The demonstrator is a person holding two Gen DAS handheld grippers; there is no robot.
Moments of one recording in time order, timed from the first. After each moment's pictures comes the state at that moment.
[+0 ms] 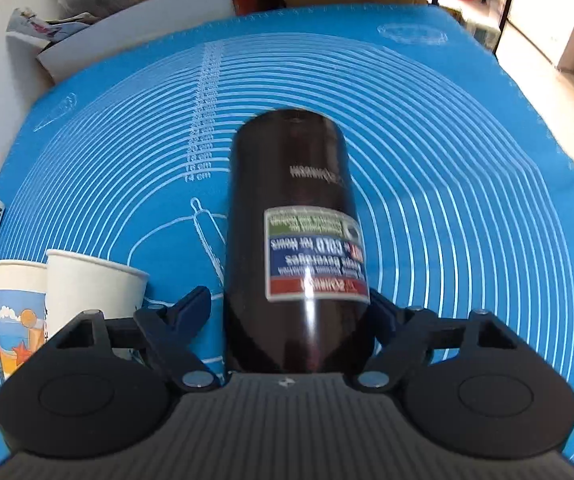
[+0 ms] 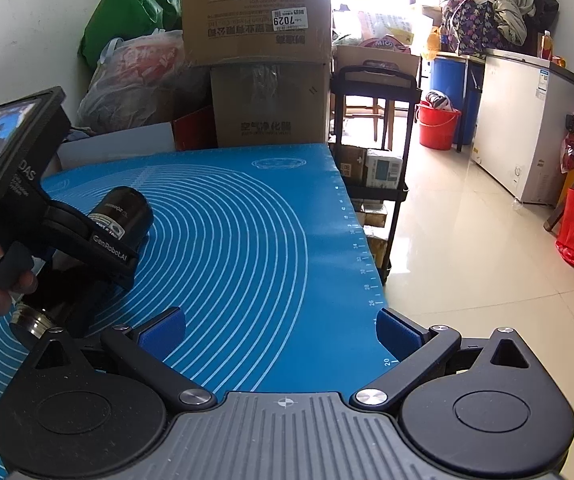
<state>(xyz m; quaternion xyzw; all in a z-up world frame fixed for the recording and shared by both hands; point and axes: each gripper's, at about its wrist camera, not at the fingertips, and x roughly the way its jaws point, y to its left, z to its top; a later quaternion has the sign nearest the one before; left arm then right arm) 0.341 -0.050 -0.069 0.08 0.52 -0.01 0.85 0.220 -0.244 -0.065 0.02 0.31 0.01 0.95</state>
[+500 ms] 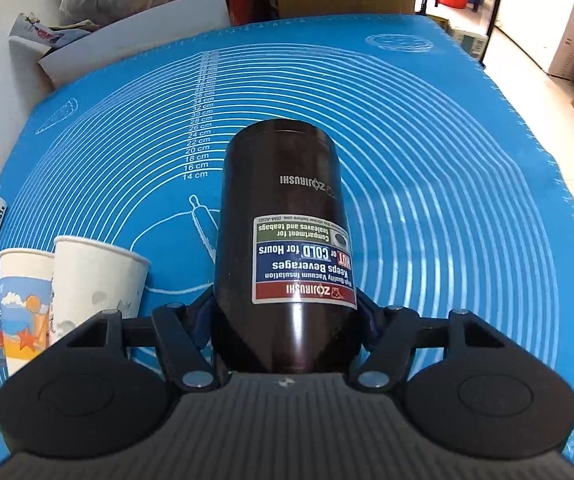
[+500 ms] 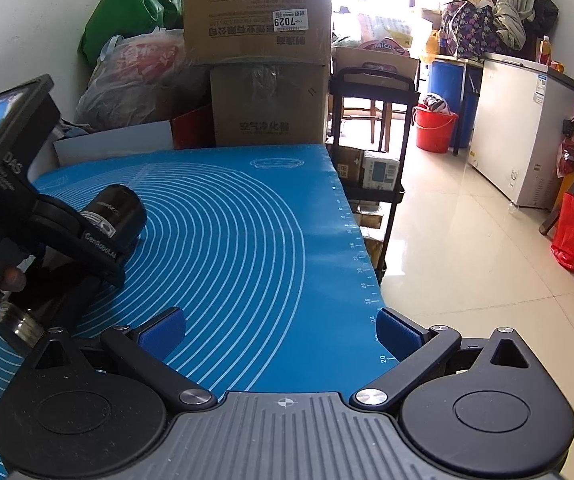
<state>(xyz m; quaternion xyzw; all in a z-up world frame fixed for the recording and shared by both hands) 0.322 -0.051 -0.060 0.08 0.50 -0.03 0.86 0.218 -0.245 -0.065 0.02 0.31 0.01 0.95</state>
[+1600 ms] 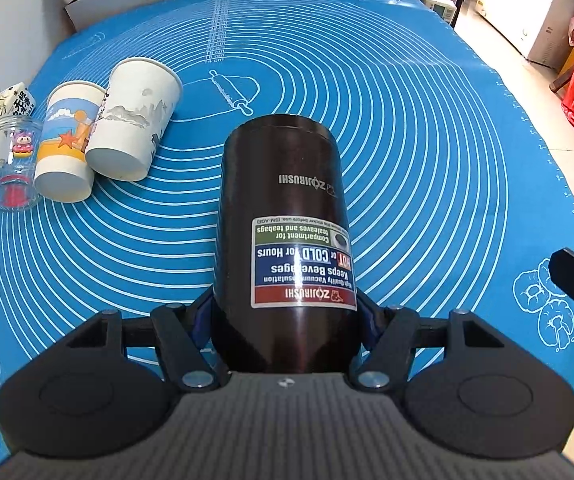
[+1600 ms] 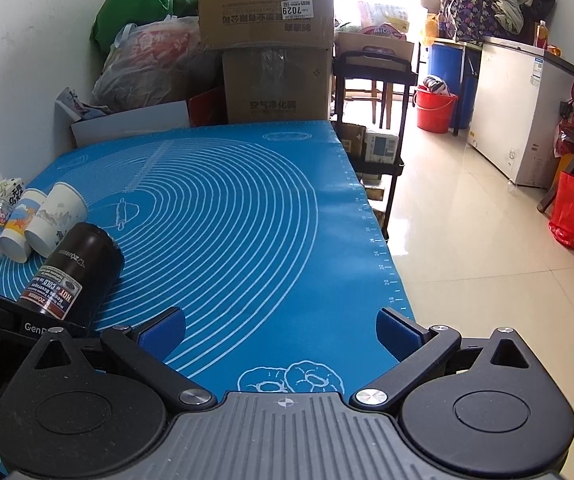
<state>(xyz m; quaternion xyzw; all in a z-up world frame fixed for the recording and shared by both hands) 0.206 -0.033 -0.075 0.06 0.52 -0.04 0.85 0.151 -0.229 -0.062 0.02 0.34 0.01 0.94</state>
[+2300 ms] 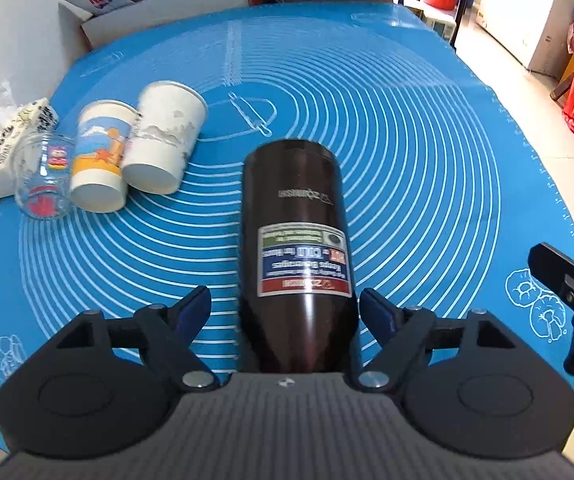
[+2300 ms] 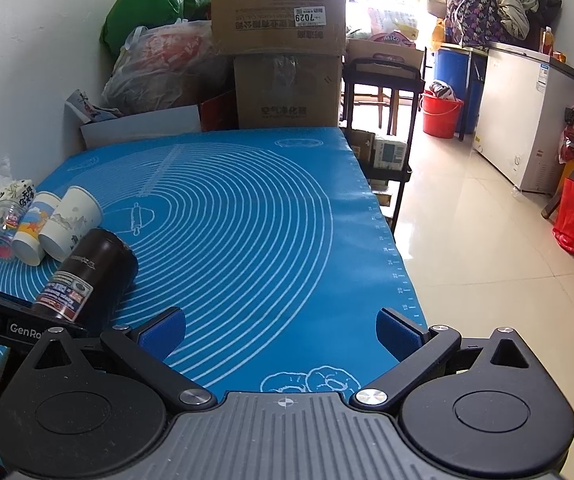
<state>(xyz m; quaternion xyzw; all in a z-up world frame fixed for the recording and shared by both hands) 0.186 -0.017 -0.049 0.06 0.49 -0.04 0.87 0.147 -0.218 -0.047 0.02 0.33 0.02 0.94</state>
